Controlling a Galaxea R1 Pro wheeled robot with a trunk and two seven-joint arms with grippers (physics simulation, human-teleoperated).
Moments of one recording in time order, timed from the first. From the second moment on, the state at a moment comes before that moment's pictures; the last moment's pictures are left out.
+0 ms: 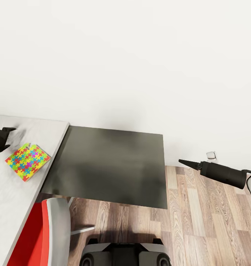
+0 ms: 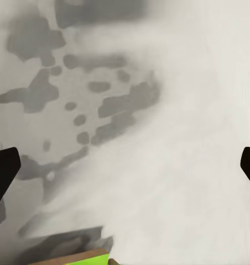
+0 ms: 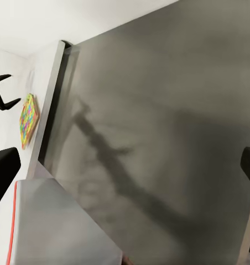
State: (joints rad) left arm -1.28 0.67 0.03 -0.36 1.24 0.54 0.03; right arm -0.49 -0.44 -0.19 -1.61 -0.77 1.04 0.70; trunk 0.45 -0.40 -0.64
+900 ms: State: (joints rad) left arm -1.20 0.74 0.03 -0.51 1.28 0.72 0.03; right arm -0.49 -0.44 -0.19 -1.61 -0.77 1.04 0.70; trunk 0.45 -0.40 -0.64
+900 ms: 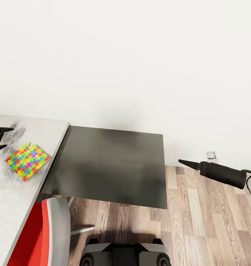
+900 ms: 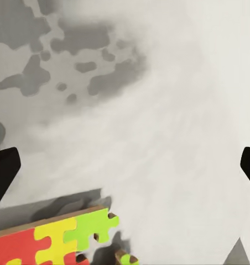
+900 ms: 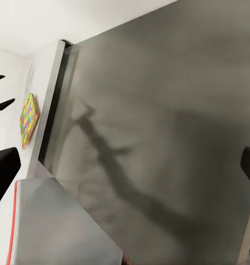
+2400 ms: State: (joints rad) left arm -1.00 0.77 0.20 -0.66 1.28 0.90 0.03; right arm -0.49 -0.44 -0.14 -1.61 -0.77 1.04 0.70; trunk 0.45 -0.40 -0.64
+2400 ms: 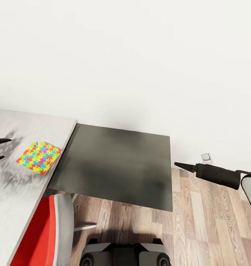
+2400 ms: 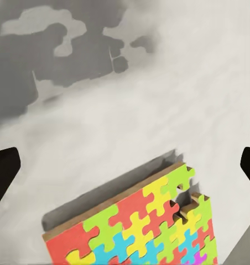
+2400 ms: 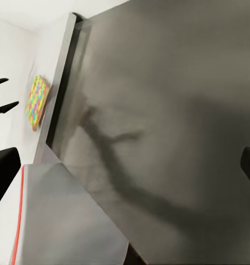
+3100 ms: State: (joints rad) left arm -1.01 0.76 0.20 -0.68 1.28 0.90 0.03; right arm -0.49 -0.44 -0.14 -1.61 -0.77 1.04 0.70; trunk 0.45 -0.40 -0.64
